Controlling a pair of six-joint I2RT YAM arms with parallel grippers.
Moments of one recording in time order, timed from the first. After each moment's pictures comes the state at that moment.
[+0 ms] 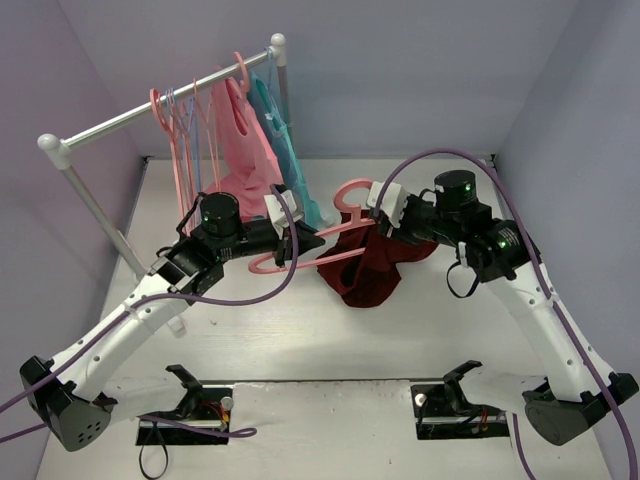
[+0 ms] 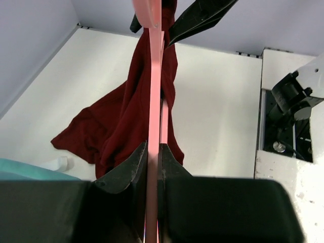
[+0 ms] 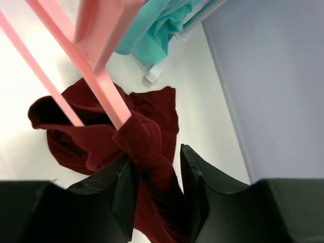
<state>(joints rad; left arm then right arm) -0.68 1.11 1.15 -0.18 0.60 0.11 0.50 1.14 1.40 -0.78 -0.31 -0.80</state>
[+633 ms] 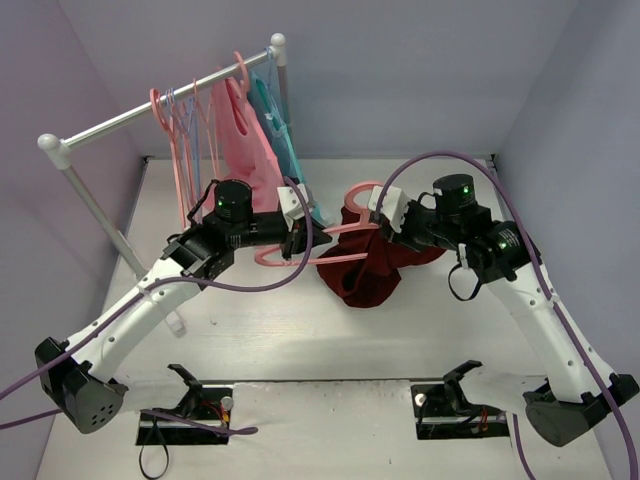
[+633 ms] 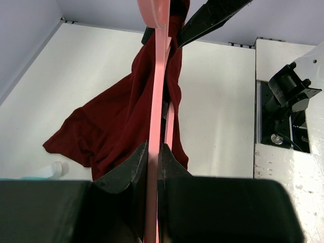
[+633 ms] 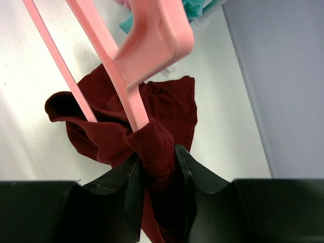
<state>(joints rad) -0.67 1.22 1.23 -0.24 0.68 0.16 0.50 1.13 1.39 -0.84 -0.32 -0.77</state>
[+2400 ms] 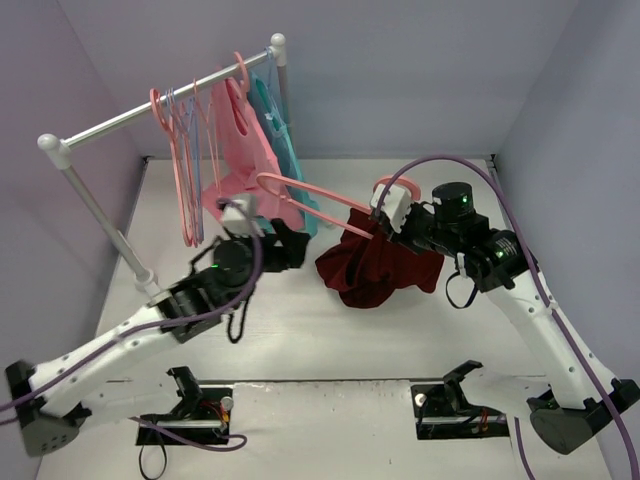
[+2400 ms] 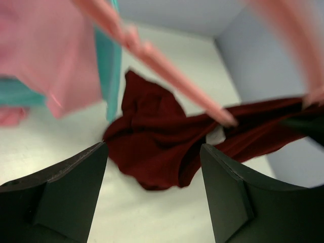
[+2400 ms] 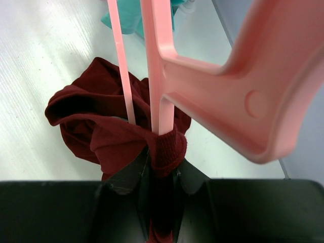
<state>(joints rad) -0.93 0.92 0.98 -0.21 -0.50 -0.60 0.51 1.09 1.30 -0.76 -0.21 -0.66</state>
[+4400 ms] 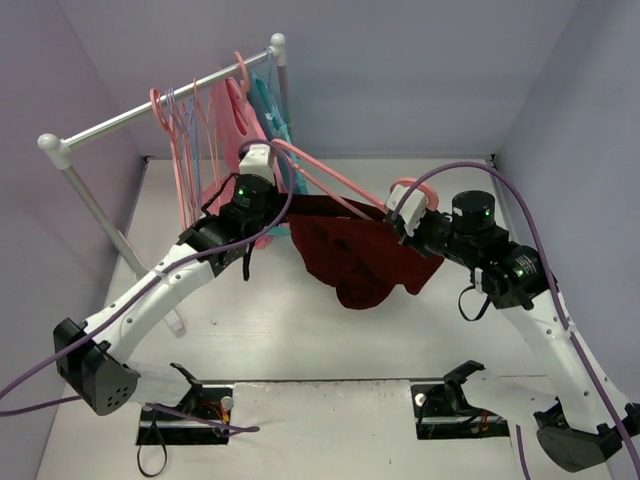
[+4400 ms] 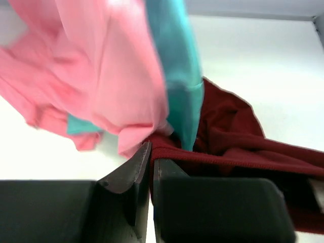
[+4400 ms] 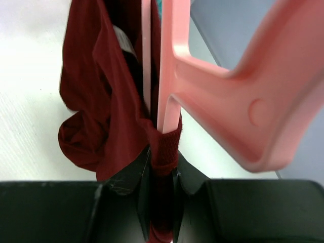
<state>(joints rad) -0.65 1.33 1.32 -0.40 -0.36 -0.40 0.50 0.99 1.28 -0.72 -0.22 -0.62</state>
